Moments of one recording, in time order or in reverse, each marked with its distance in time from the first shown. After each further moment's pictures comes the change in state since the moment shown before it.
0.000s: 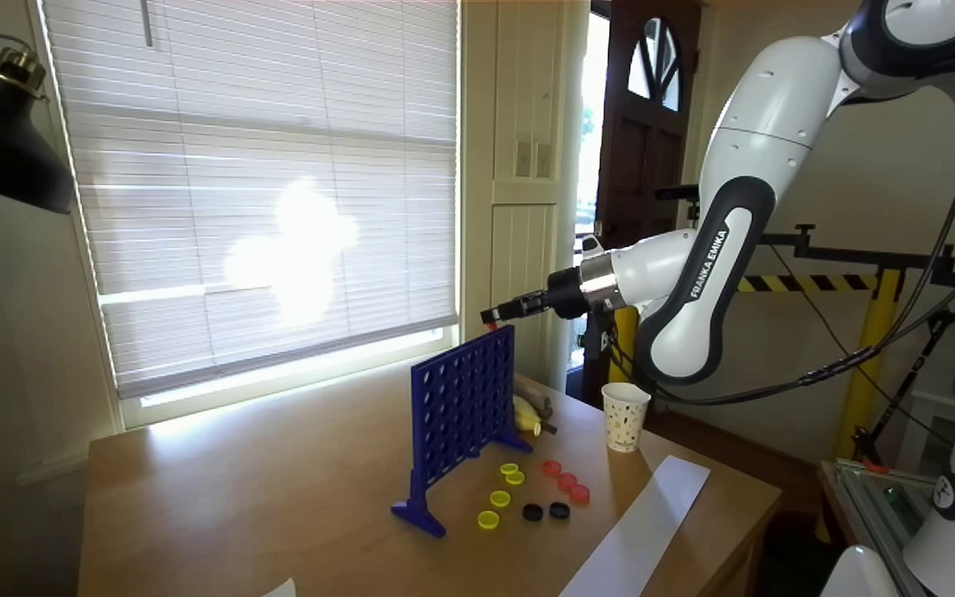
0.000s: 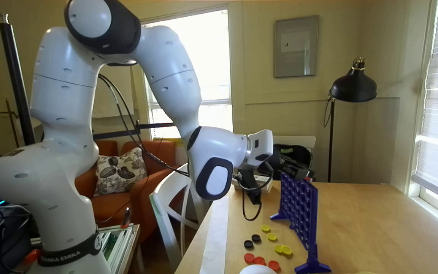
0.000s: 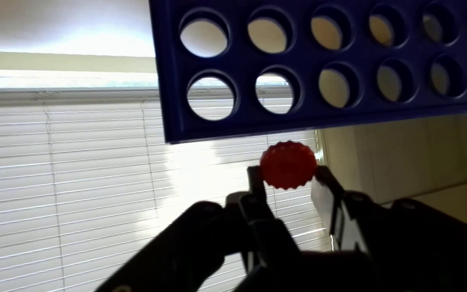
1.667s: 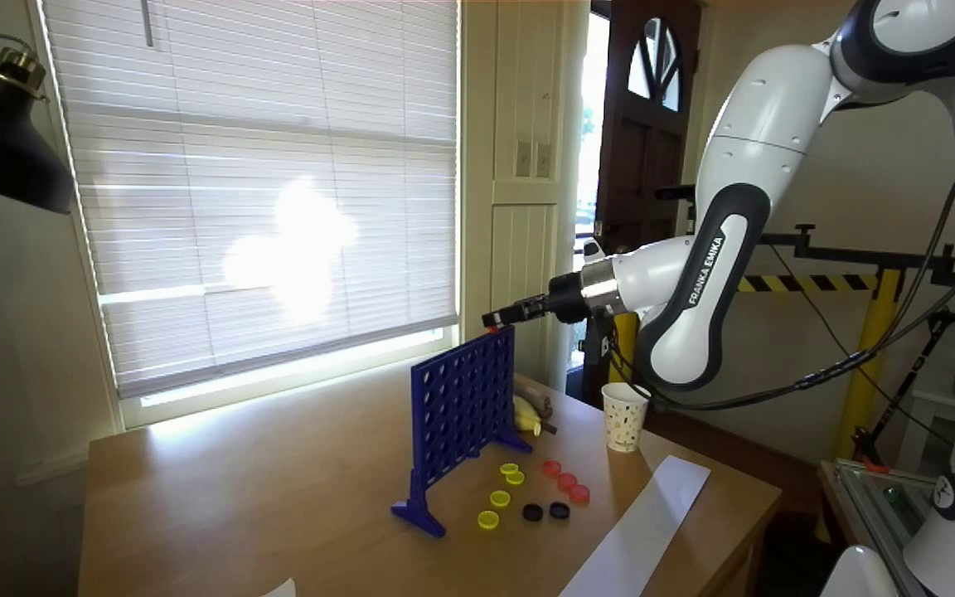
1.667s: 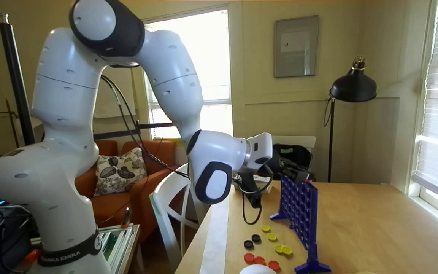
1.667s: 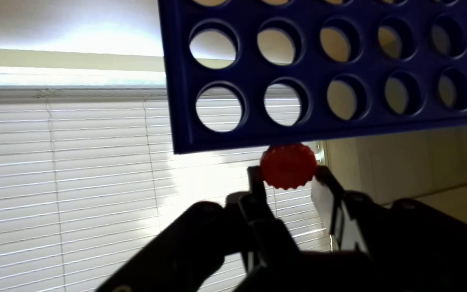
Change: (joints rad) arm 0.000 0.026 -0.003 0.001 0.007 0.034 -0.023
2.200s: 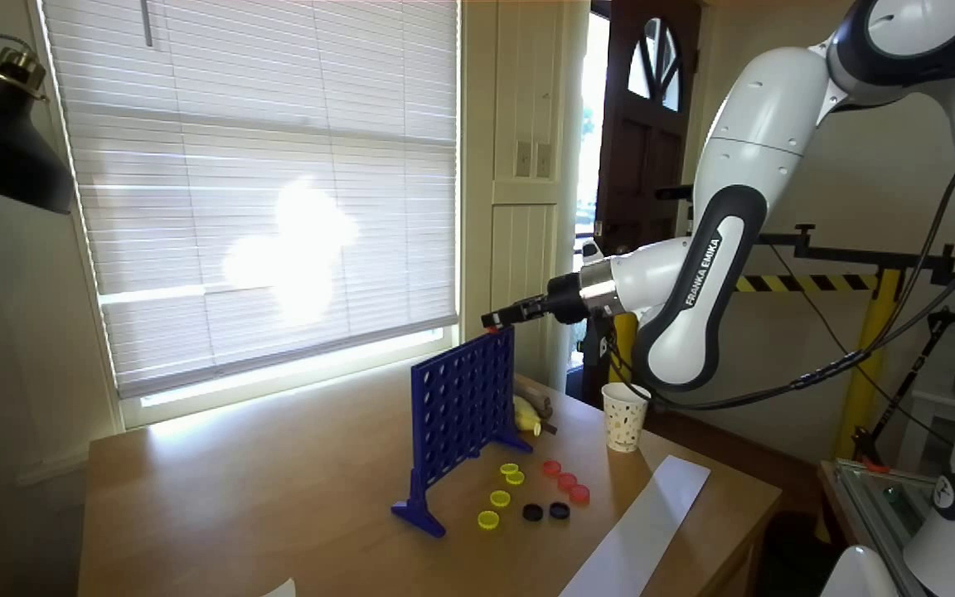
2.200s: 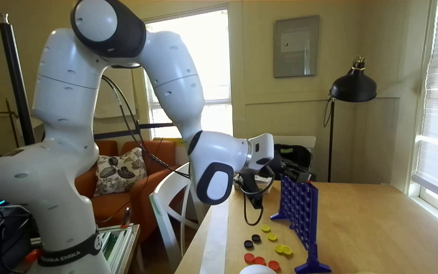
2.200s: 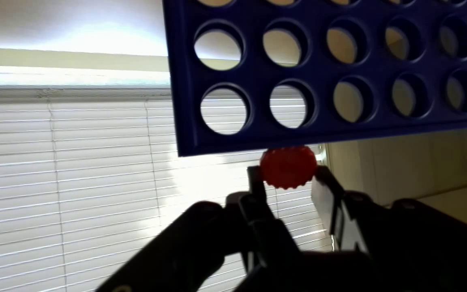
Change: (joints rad) arm -0.001 0.011 -0.002 0.011 0.000 0.000 -0.002
